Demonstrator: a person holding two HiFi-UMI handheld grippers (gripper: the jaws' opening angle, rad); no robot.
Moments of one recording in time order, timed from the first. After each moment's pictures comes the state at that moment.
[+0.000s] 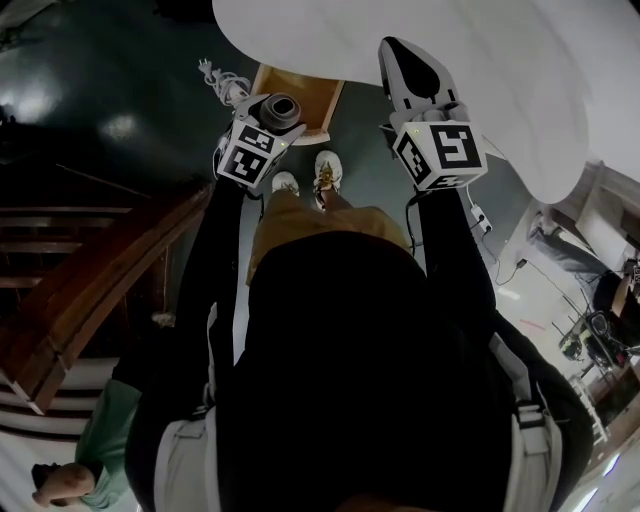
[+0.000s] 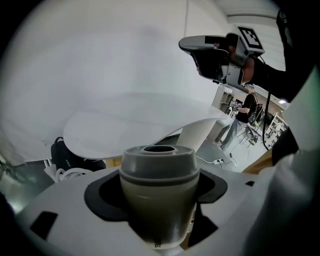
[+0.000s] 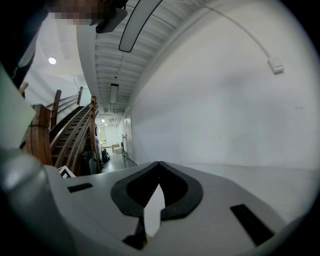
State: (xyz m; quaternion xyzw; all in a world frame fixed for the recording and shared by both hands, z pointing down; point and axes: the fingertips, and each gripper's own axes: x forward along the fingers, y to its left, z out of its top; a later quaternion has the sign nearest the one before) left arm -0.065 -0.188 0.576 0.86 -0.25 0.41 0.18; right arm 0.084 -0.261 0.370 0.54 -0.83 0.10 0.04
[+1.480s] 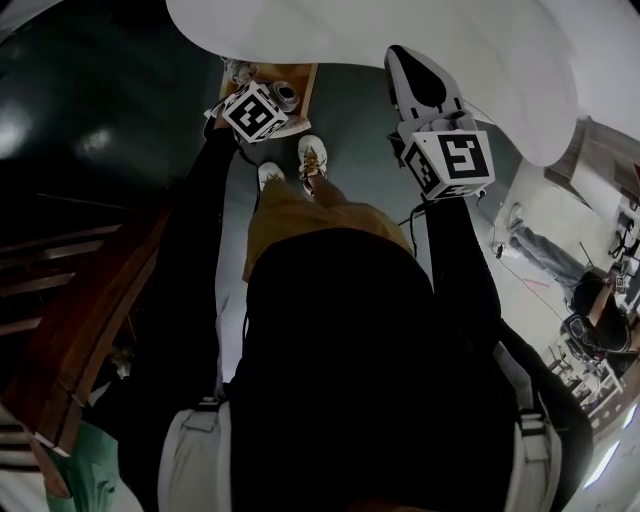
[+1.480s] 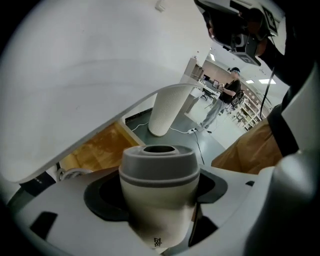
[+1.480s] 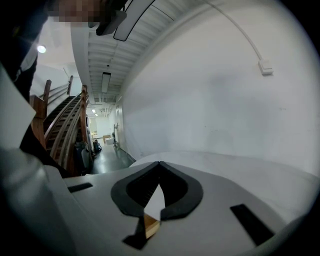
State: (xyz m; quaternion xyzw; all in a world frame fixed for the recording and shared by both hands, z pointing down) left arm -0.028 -0.174 0.673 0.84 -0.02 0.52 0.17; right arm 0.118 -0.219 0.400 0.58 -0.80 0.13 0.10
